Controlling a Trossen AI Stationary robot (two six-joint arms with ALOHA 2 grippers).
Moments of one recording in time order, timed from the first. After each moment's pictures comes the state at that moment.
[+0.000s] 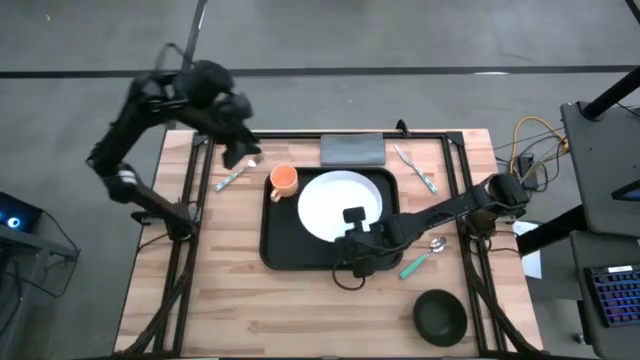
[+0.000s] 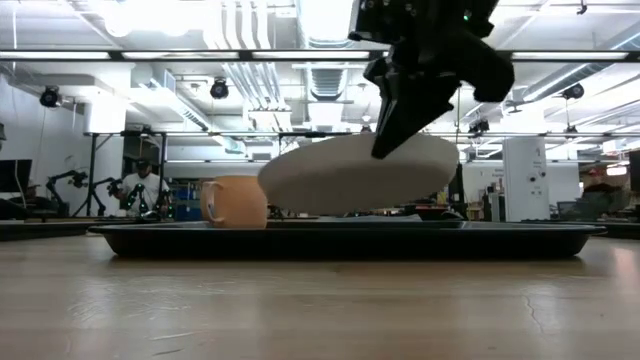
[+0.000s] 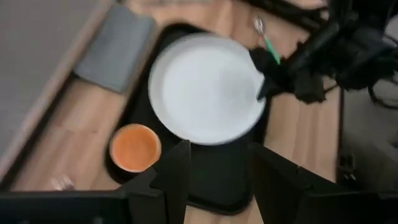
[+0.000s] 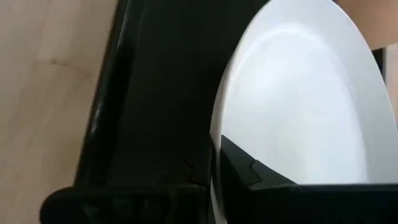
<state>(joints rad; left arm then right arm) 0.45 1.44 2.14 -1.54 0.26 -0.02 0.28 1.76 1.25 -0.59 0.35 -0.01</state>
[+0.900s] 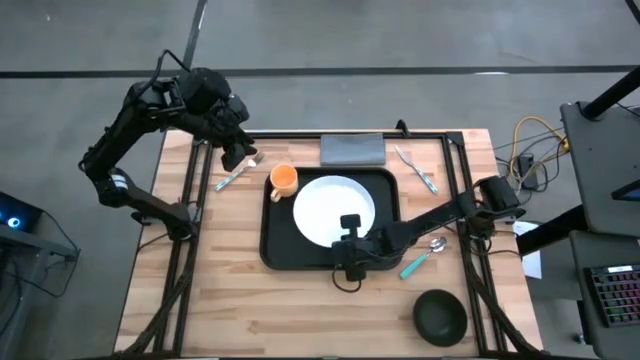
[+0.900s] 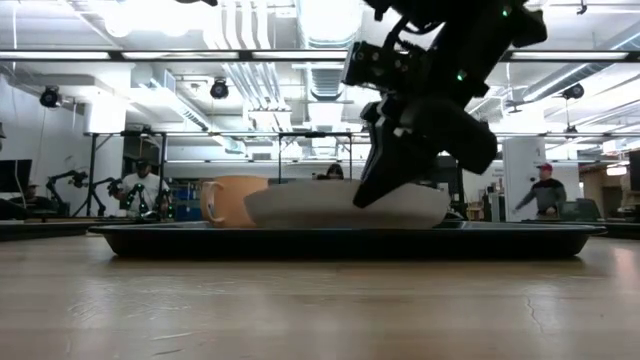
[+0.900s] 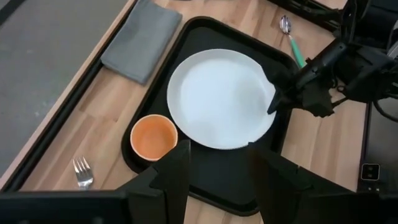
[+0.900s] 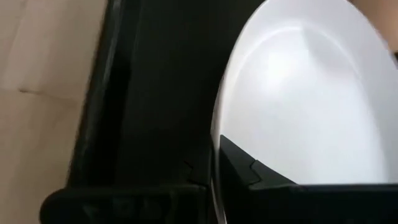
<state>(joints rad) 0.45 1.37 2.00 -1.49 0.18 -0.06 0.28 1.84 1.09 -0.25 0.36 0.02</state>
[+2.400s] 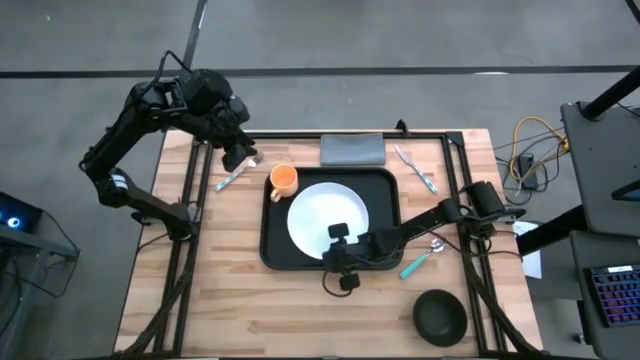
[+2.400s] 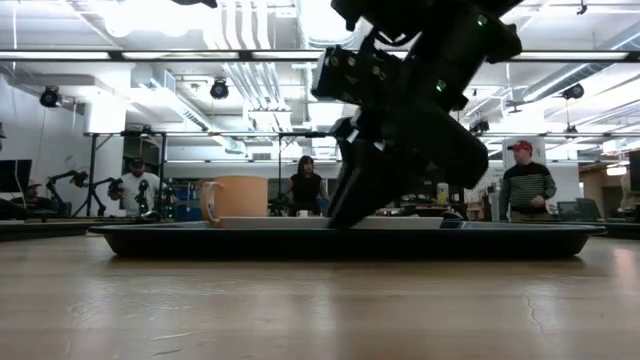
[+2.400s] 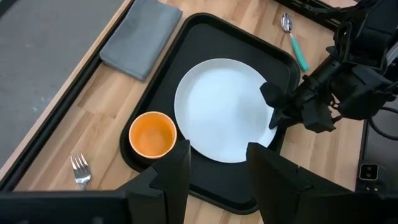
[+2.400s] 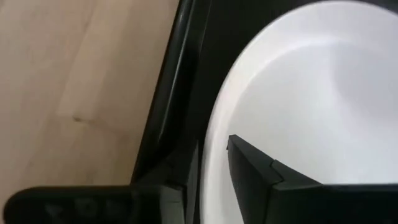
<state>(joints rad) 0.45 1.37 1.98 -1.49 0.18 -0.07 0.28 1.96 1.18 -0.20 0.23 -0.03</state>
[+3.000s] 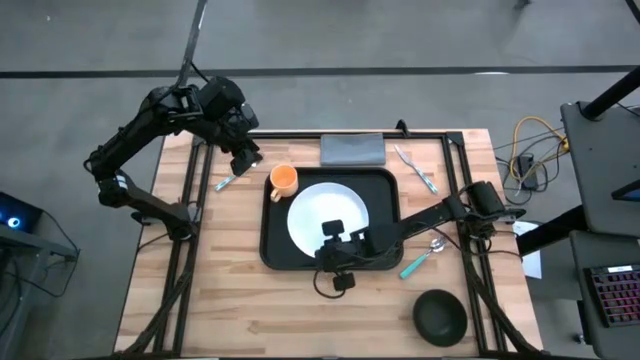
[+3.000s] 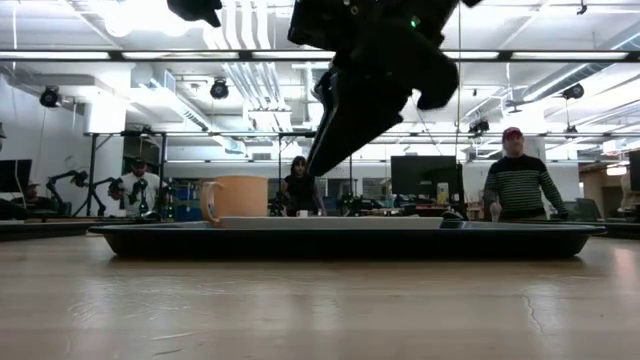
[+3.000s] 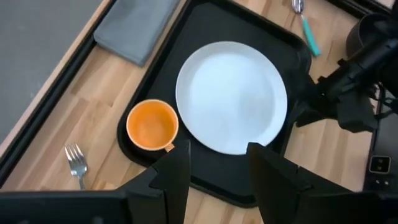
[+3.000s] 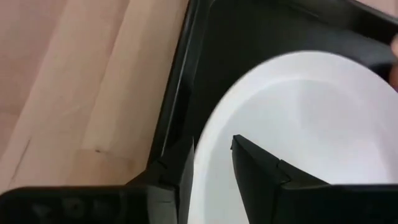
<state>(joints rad) 0.45 1.37 1.86 -1.44 0.18 -0.06 0.29 1.96 1.40 -0.47 0.23 0.00</state>
